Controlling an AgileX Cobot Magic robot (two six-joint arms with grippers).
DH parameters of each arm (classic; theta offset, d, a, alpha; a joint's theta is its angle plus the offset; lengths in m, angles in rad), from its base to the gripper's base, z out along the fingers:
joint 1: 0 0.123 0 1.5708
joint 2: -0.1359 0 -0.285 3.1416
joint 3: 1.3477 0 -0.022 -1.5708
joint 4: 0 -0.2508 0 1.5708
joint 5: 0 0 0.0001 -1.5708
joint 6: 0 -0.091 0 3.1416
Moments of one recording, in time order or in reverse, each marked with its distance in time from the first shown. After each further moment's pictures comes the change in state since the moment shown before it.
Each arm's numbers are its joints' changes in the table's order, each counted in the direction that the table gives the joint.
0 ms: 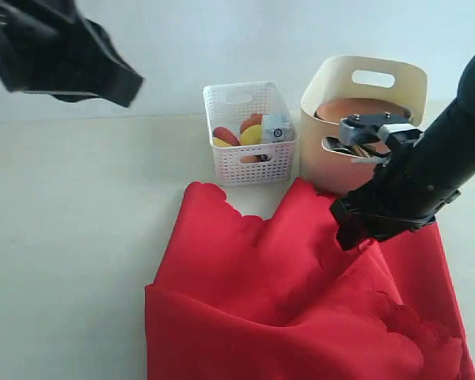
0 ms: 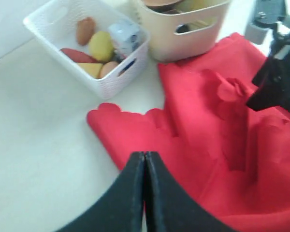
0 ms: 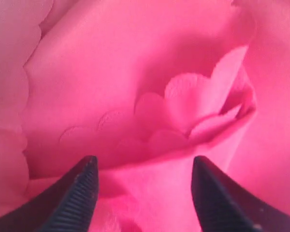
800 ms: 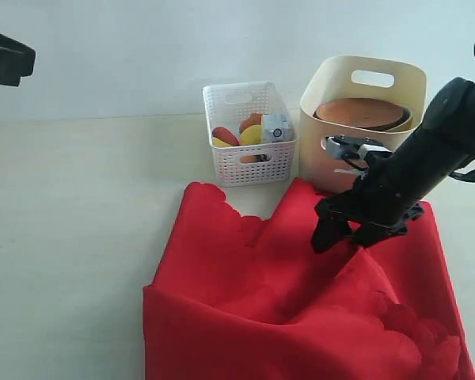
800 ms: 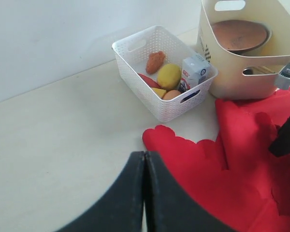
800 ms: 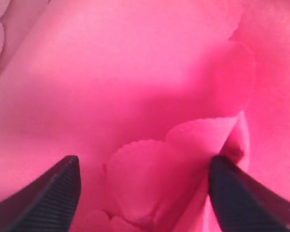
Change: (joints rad) left arm 0.190 0.212 0.210 0.012 -0.195 0.009; right arm -0.075 -0.294 -0.138 -0.222 0.006 0.202
